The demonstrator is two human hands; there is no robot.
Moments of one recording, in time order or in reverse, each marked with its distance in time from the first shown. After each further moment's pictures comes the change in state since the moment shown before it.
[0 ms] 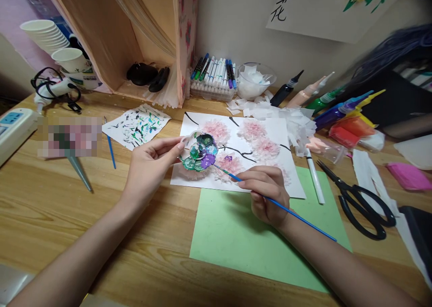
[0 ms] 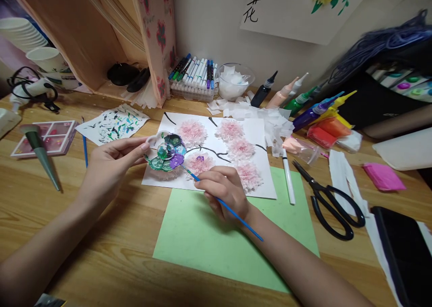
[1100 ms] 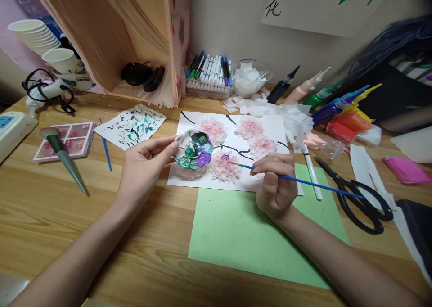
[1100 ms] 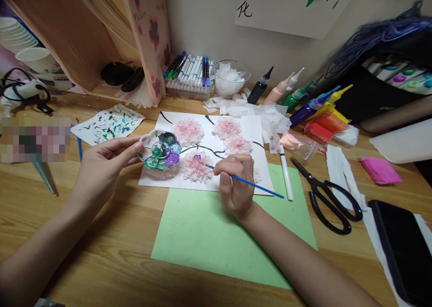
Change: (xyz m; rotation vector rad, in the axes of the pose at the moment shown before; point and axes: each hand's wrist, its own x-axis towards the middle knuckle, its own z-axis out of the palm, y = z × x) left_hand 0.003 -0.001 -0.001 -0.003 0.015 0.042; right_hand -0.007 0.014 0.009 -0.027 0.303 0.232
